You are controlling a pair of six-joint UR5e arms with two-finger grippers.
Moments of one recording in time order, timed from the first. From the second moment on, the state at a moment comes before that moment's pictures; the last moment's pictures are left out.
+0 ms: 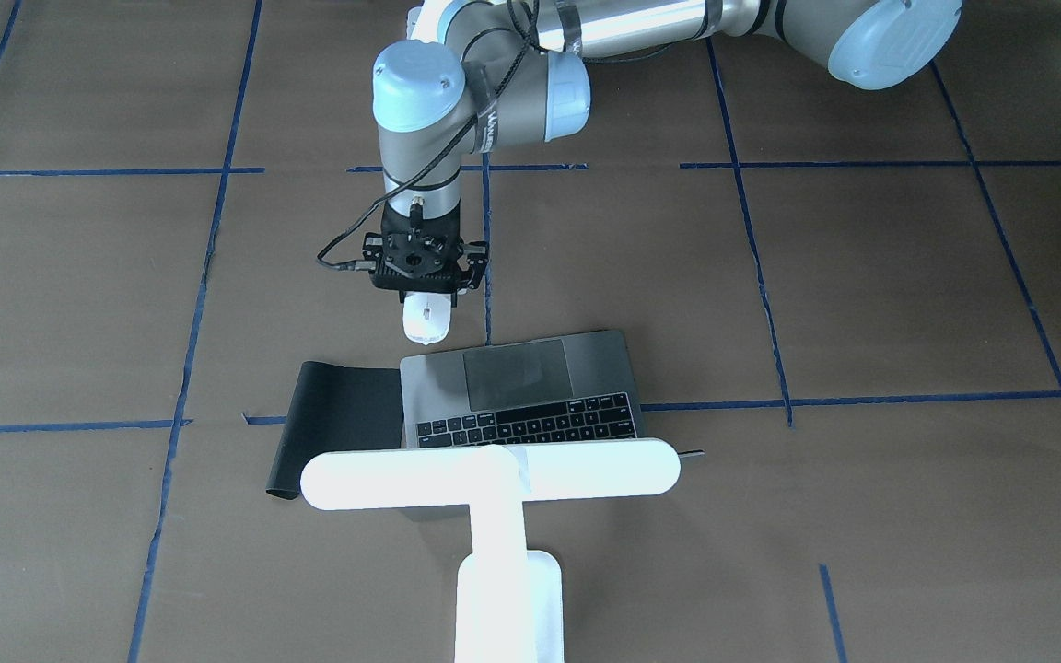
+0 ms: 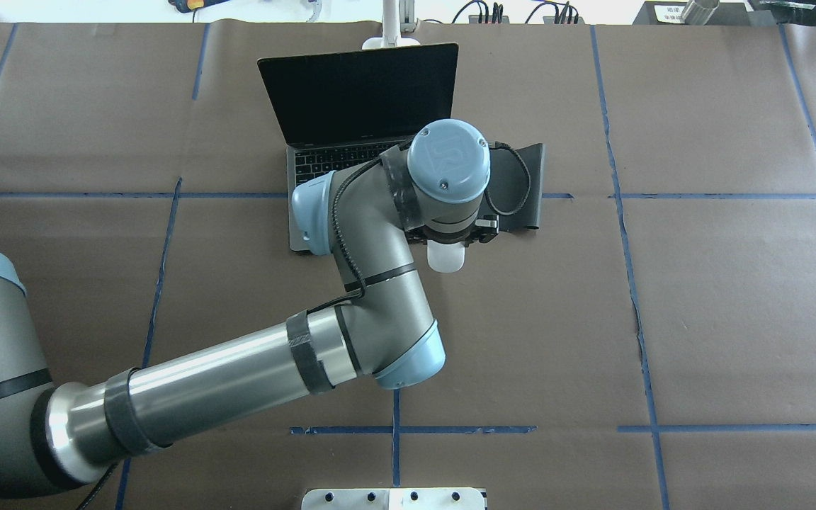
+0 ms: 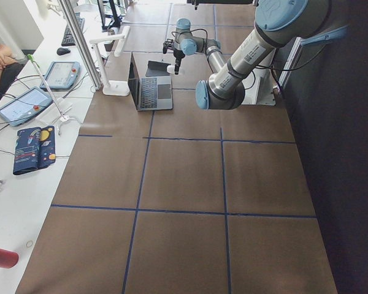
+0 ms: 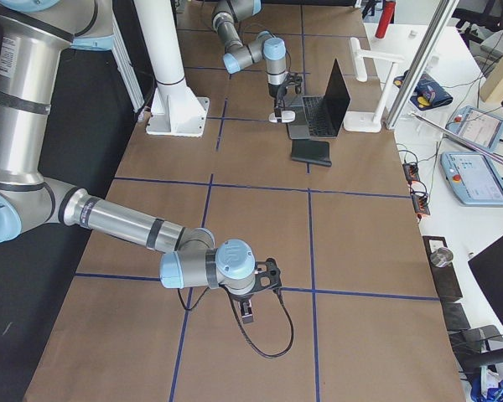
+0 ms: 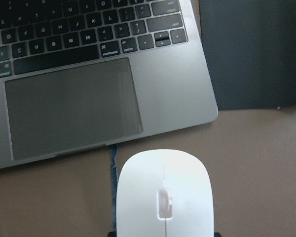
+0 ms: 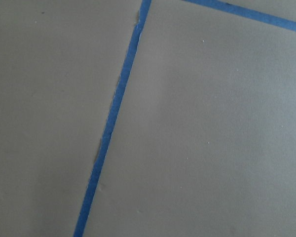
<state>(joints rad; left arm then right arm) -0.49 -2.70 -1.16 -1.72 -1.79 -1.20 1.52 -1.85 1.54 -1.15 2.35 -0.15</state>
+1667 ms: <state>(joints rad) -0.46 -3.08 -0.47 -2.15 -1.69 -1.47 1.52 -1.85 1.52 -1.14 2.35 -0.15</state>
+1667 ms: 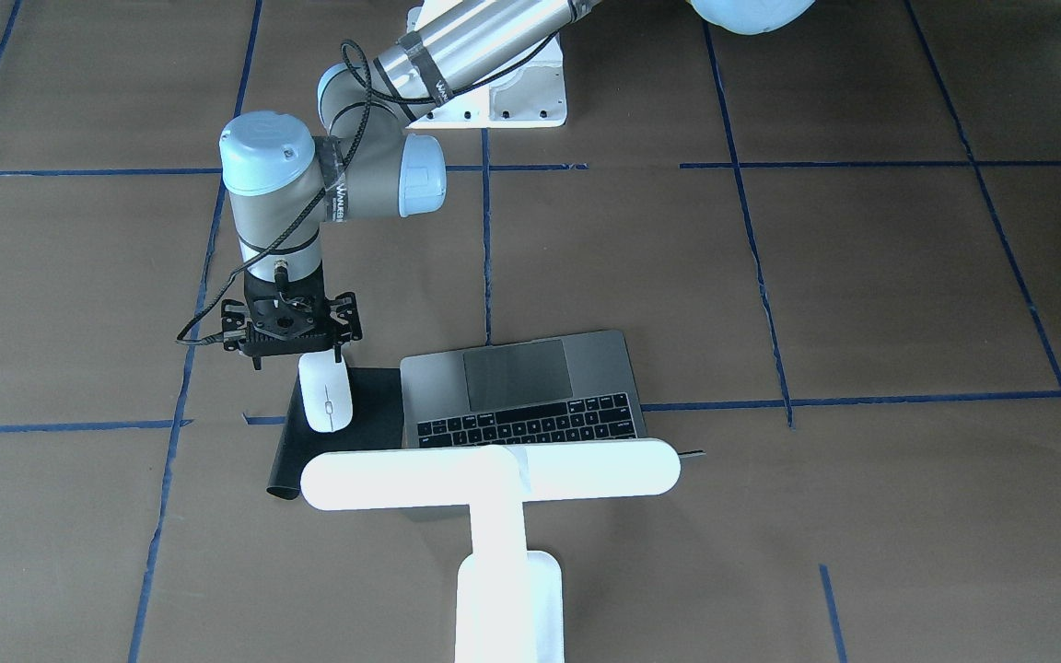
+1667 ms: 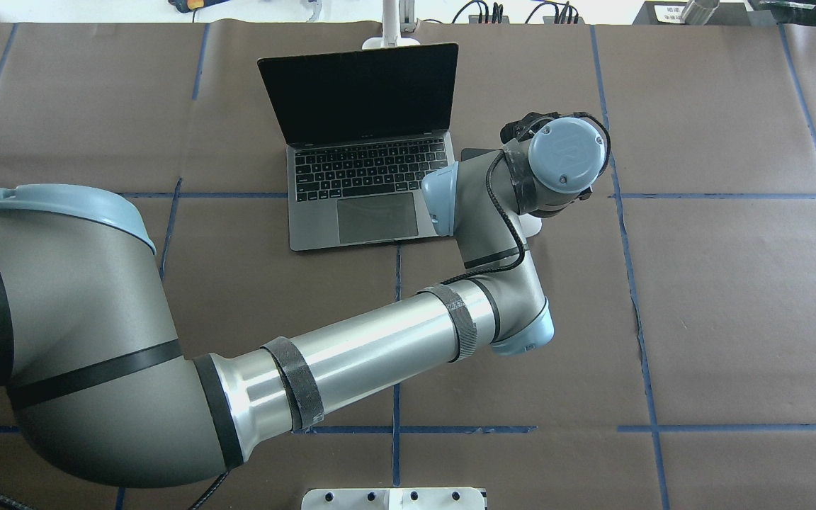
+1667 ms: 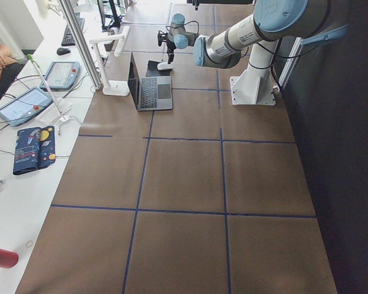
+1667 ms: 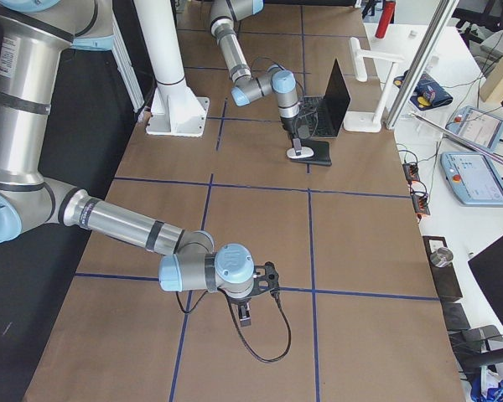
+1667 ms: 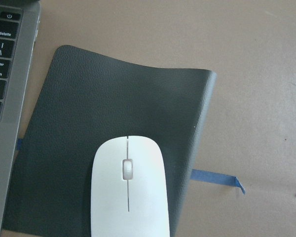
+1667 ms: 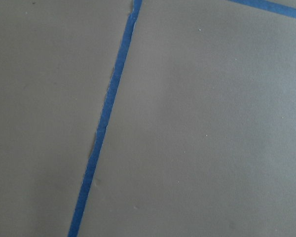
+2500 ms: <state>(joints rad) -0.51 -2.86 -0.94 -1.84 -1.94 -1.31 1.52 -1.84 1.52 -1.15 2.35 -0.15</state>
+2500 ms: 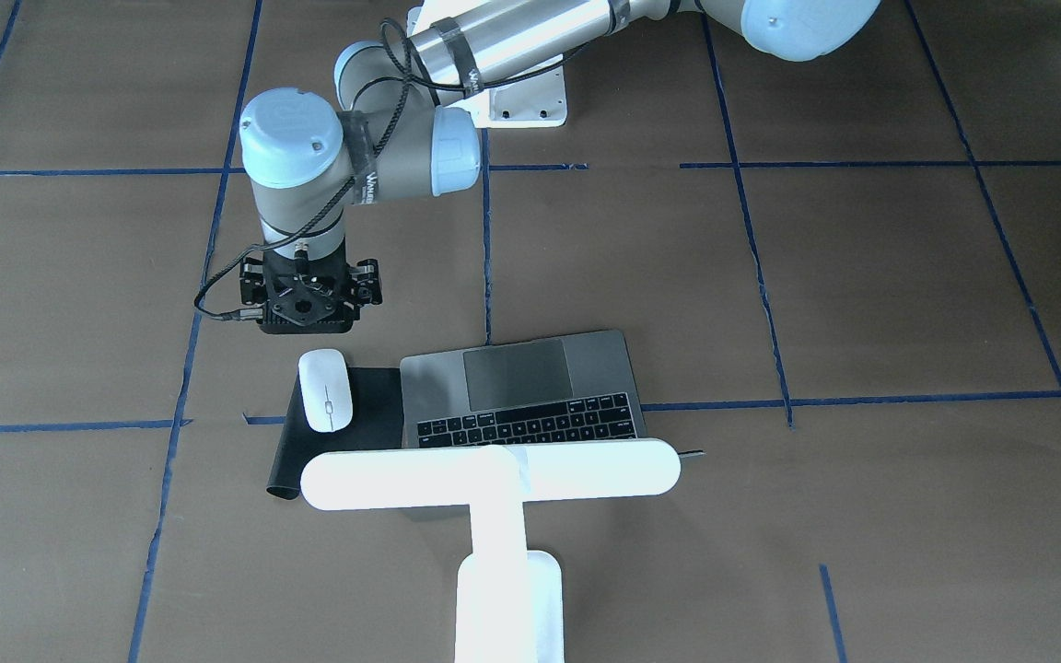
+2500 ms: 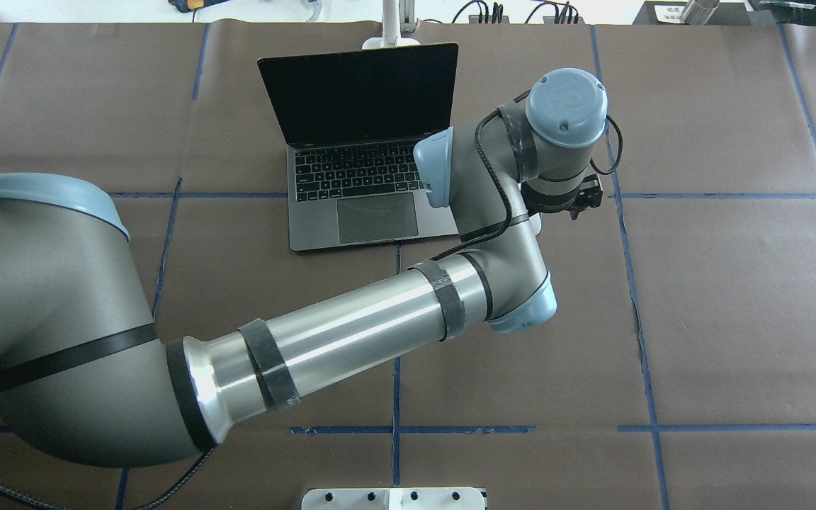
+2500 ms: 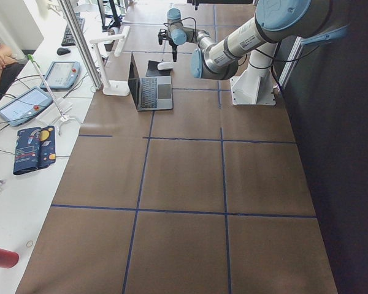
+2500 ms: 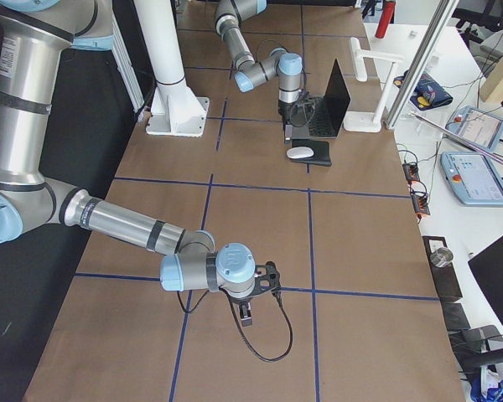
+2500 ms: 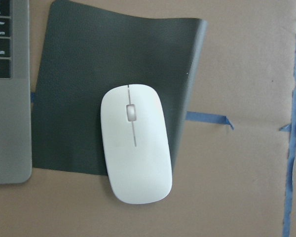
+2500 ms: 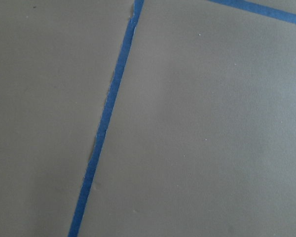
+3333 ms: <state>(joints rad) -0.56 -2.27 -1.85 -1.43 -1.96 -0.90 1.52 -1.84 1.51 -1.15 2.35 -0.15</state>
